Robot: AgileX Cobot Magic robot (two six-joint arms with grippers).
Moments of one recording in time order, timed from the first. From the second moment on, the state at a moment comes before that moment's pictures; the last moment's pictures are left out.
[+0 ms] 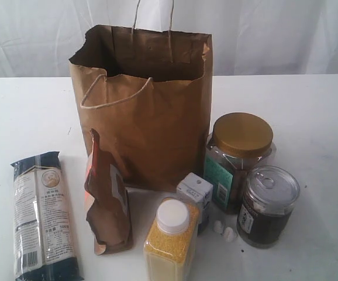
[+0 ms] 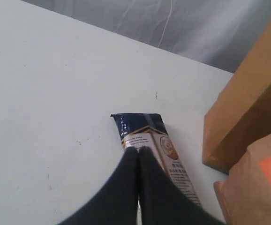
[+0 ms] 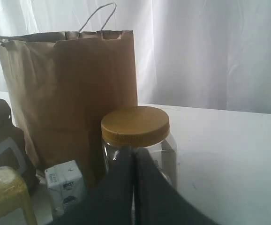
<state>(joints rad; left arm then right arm) -0.02 0.00 -0.11 -0.11 0.44 -0.26 0.42 0.01 0.00 -0.08 0.06 0.19</state>
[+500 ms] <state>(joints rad) -0.02 0.00 -0.11 -0.11 0.48 -0.25 0.42 0.01 0.00 -0.08 -0.27 0.24</state>
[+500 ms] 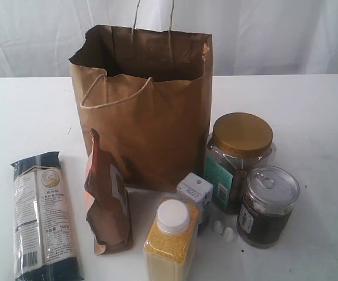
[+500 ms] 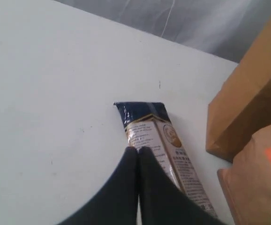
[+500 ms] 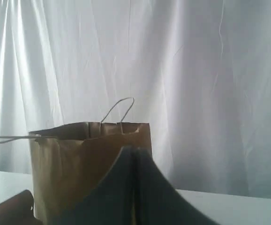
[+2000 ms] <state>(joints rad) -0.02 0.00 -0.09 -0.11 0.50 -0.29 0.42 1.26 -1.21 0.08 0.96 -0.10</state>
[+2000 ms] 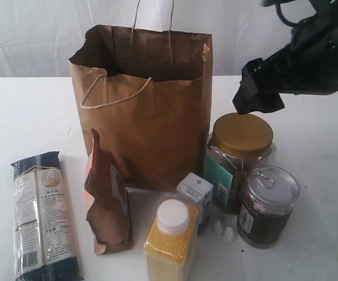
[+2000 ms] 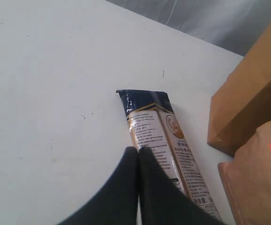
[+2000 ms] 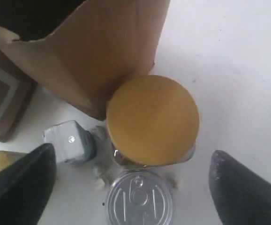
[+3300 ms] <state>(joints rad) -0.02 0.00 -0.09 -0.11 0.50 -0.29 0.42 1.58 -1.30 0.02 0.98 -0.41</state>
